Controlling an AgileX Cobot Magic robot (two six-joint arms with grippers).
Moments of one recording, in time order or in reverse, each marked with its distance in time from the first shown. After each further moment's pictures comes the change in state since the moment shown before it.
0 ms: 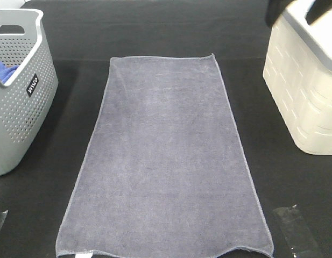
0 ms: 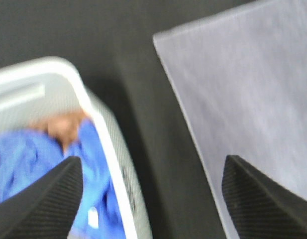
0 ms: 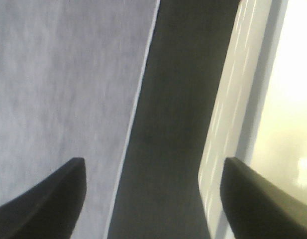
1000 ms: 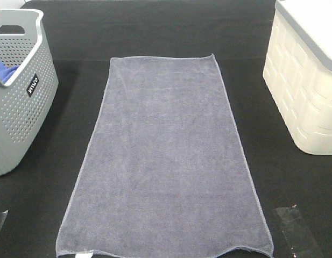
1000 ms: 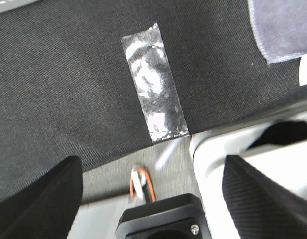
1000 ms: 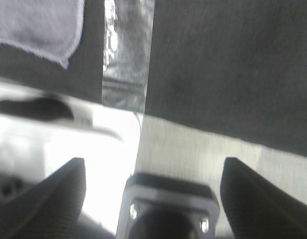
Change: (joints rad) left arm 0.000 -1.041 1.456 -0.063 -0.045 -0.085; right arm 0.000 -0.854 1.205 0.007 -0.067 0.000
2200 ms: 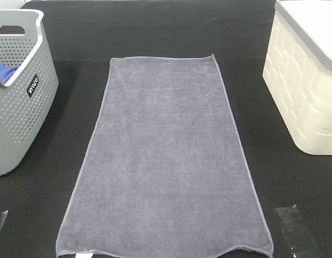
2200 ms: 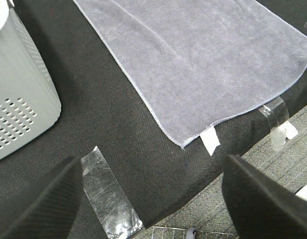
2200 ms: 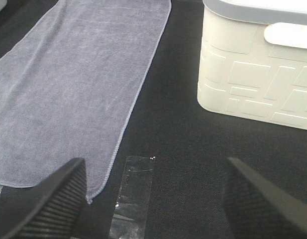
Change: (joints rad) left arm 0.000 -0.644 0.129 -0.268 -0.105 0.335; right arm 0.000 -0.971 0.107 0.009 -0.094 -0.024
